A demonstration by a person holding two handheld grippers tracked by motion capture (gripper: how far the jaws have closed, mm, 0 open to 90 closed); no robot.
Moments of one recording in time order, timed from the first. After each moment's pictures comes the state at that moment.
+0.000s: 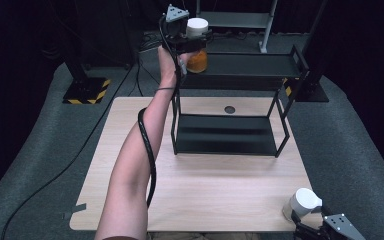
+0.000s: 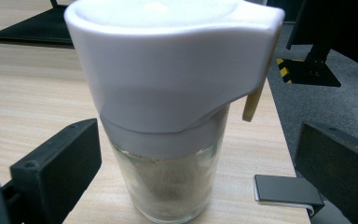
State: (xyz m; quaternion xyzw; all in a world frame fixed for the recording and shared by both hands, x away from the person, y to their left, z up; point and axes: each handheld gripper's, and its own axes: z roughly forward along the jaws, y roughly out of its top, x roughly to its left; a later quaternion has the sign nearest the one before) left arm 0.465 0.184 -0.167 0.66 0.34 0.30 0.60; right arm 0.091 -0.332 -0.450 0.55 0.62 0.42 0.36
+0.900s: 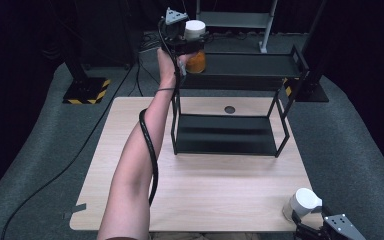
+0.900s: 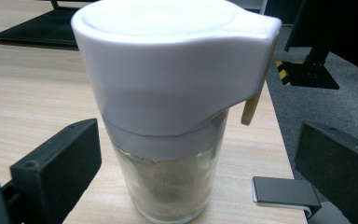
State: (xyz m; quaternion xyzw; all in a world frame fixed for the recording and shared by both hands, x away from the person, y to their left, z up) left arm 0.470 0.183 -0.168 0.67 0.35 0.30 0.59; right arm 0.090 -0.331 -0.448 0.54 0.63 0.42 0.36
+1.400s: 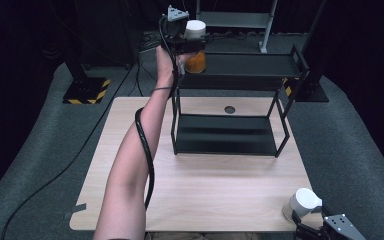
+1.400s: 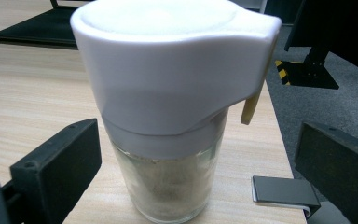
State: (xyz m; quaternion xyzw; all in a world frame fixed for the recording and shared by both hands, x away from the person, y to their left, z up) left arm 0.466 0.185 -0.147 0.69 0.35 0.29 0.56; right arm 0.090 -0.331 -0.448 0.54 0.63 0.42 0.36
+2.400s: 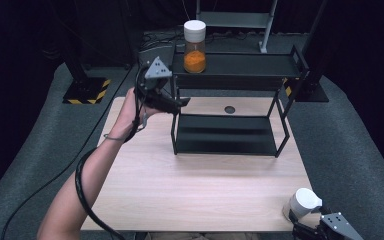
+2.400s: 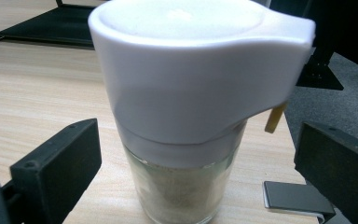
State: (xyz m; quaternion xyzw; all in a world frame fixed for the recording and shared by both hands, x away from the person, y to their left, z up) left arm 0.370 0.253 -0.191 0.82 0.23 0.27 0.46; right arm 0.094 -0.326 -0.448 0.54 0.63 0.42 0.36
